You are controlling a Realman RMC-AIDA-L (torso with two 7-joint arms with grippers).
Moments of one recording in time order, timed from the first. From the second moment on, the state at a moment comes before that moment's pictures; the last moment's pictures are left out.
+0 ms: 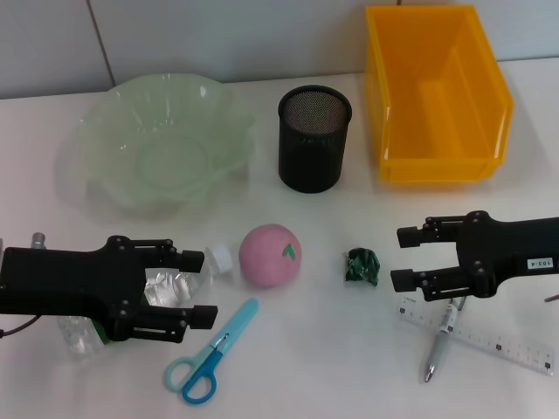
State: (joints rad) left arm -0.45 -1.98 1.13 0.84 1.78 1.70 -1.56; right arm 0.45 2.02 -0.71 -0.76 -2.05 -1.74 1.49
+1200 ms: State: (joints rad) left arm -0.66 -2.06 1.14 0.98 1.99 1.59 -1.58; right arm 0.45 2.02 -0.71 -0.75 -2.05 -1.74 1.49
